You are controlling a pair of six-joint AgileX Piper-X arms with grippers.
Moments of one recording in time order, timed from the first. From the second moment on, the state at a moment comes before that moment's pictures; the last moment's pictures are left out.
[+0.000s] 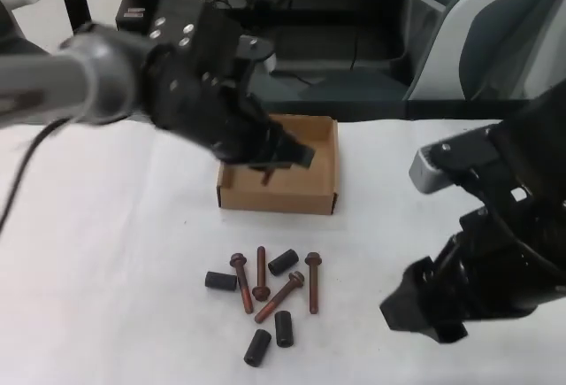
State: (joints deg) left arm -26.4 107.3 -78.5 26.3 16.7 3.1; right arm 37.3 67.8 -49.8 48.2 -7.1 8.2
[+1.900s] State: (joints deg) left arm -21.8 119.2 -104.3 47.5 14.9 6.8; right arm 37.3 65.0 -48.6 48.5 -7.9 5.5
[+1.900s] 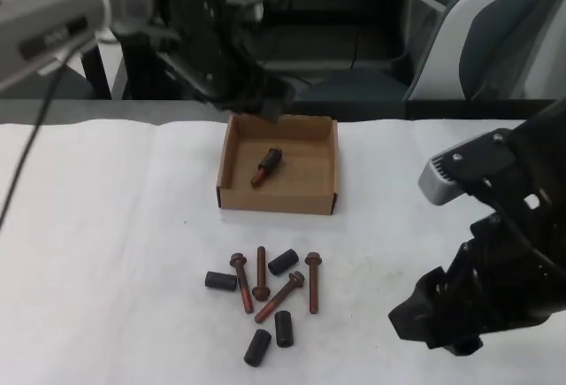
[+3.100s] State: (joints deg) left arm -28.4 46.6 -26.8 25.2 22.4 -4.7; right arm 37.3 35.3 -25.4 34.4 -5.1 21.0
